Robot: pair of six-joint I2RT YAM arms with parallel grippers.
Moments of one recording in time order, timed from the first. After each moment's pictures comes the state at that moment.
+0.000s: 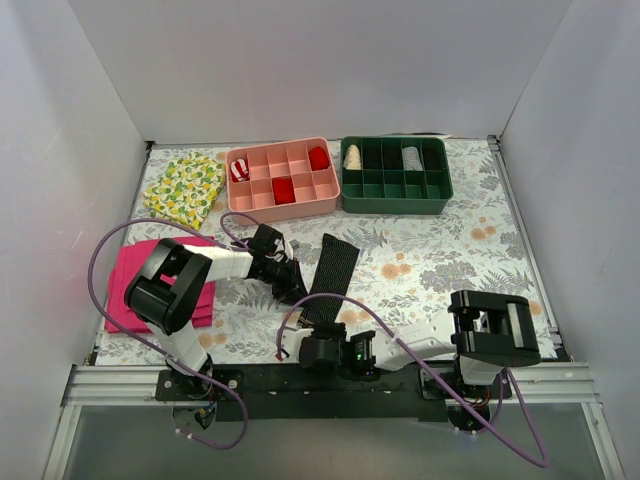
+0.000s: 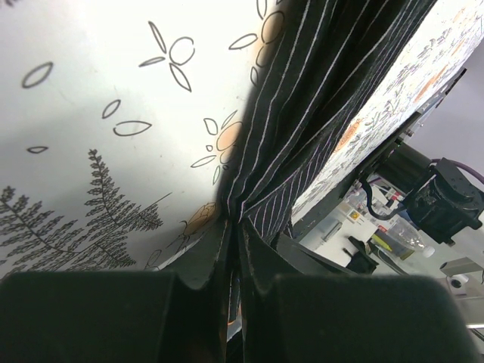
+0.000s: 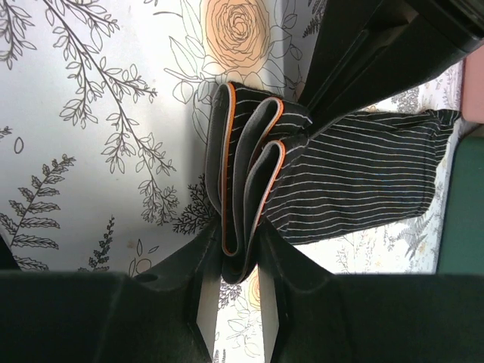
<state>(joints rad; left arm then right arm) -0.50 1.73 0.77 -0.21 0.67 -0.70 1.56 1.65 0.72 0.02 0.65 -0.28</state>
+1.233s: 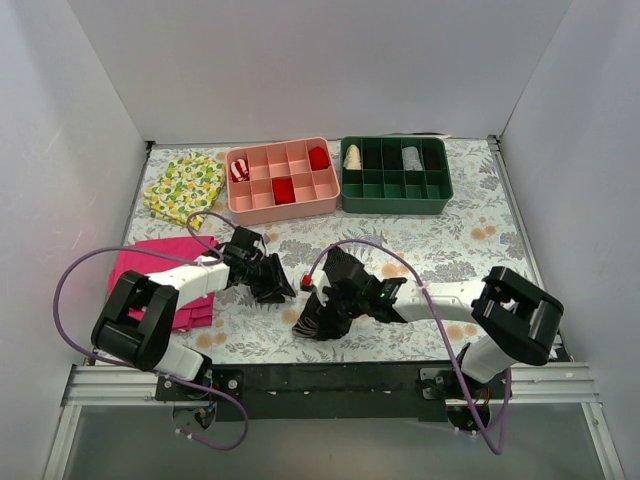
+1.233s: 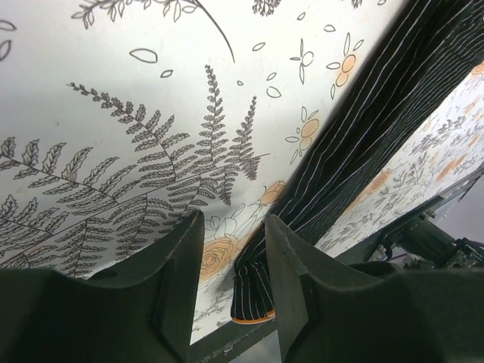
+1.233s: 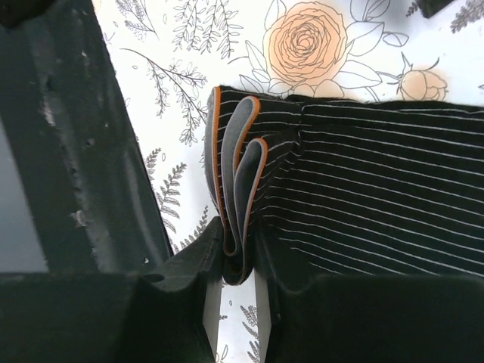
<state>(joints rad) -0.42 1.47 0.66 -0.28 0.41 -0.75 1.09 1.52 0.69 0.01 -0.40 0.09</state>
